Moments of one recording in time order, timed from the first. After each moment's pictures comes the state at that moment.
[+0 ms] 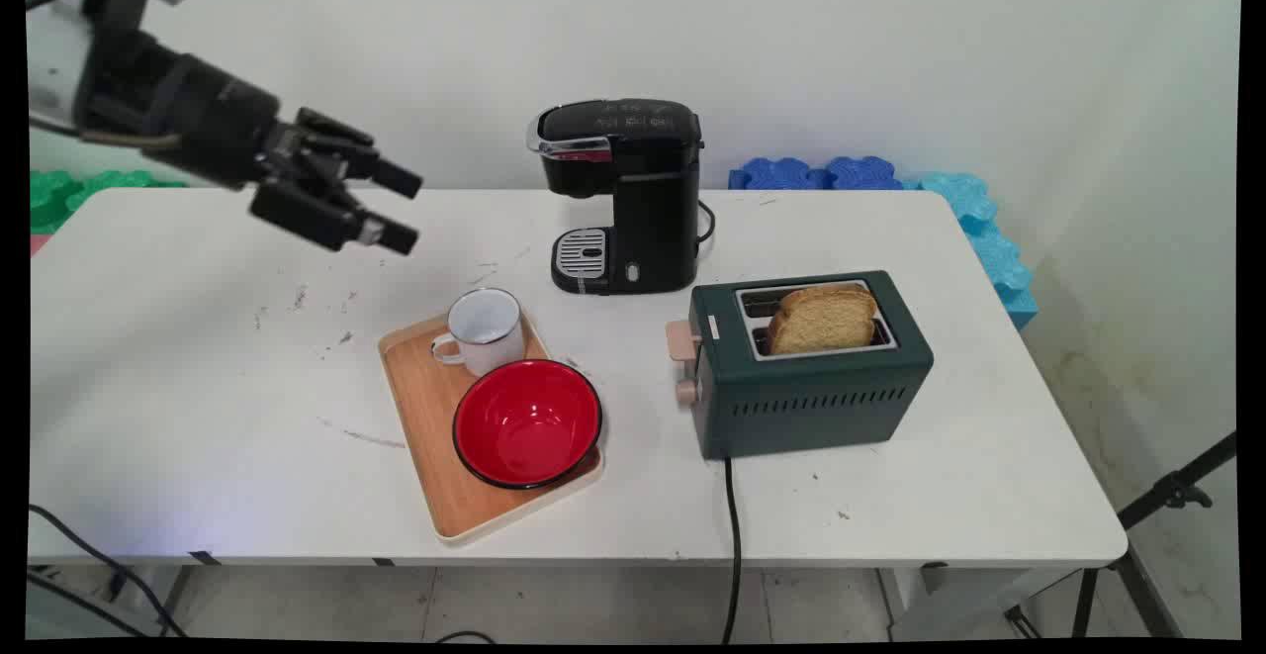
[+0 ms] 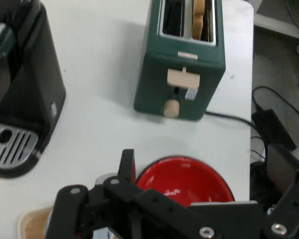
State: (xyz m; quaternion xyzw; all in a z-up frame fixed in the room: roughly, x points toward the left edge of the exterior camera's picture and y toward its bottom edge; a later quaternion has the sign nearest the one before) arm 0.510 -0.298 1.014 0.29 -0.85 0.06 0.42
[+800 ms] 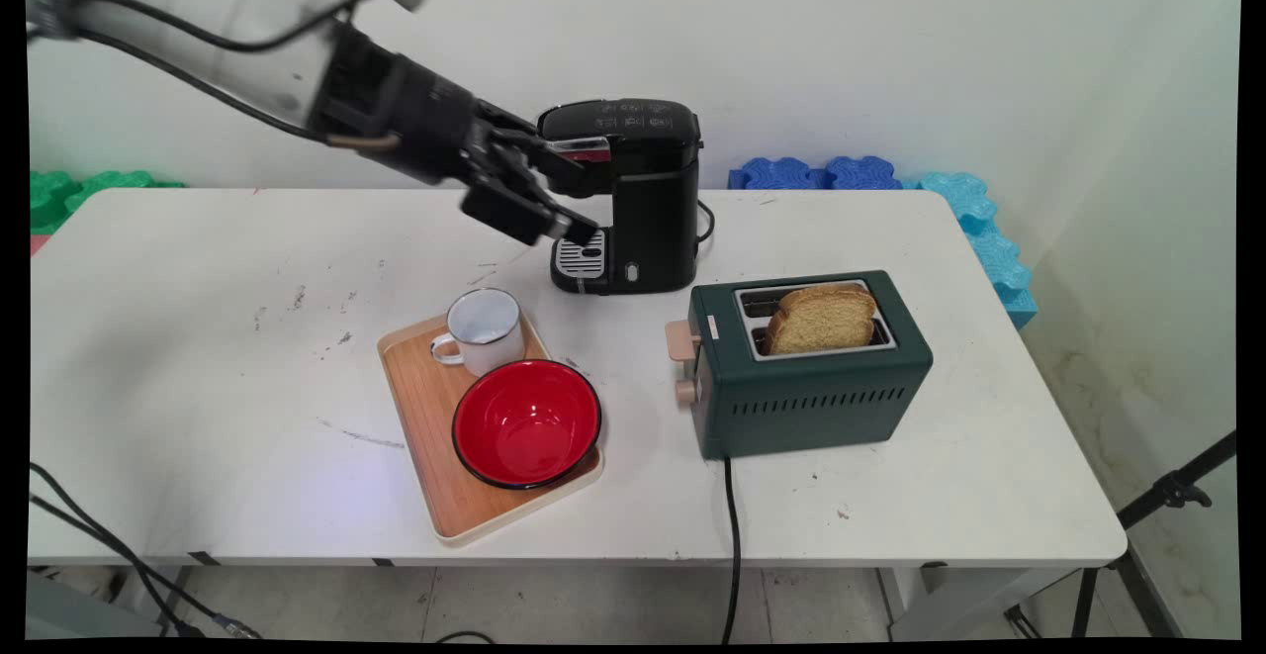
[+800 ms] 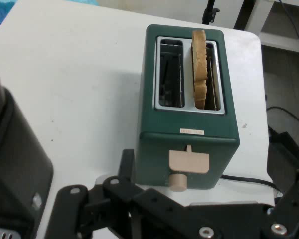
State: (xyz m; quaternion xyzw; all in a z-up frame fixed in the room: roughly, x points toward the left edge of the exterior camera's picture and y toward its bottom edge) arm 0.395 -0.359 0.995 0.25 -0.86 0.08 0.44
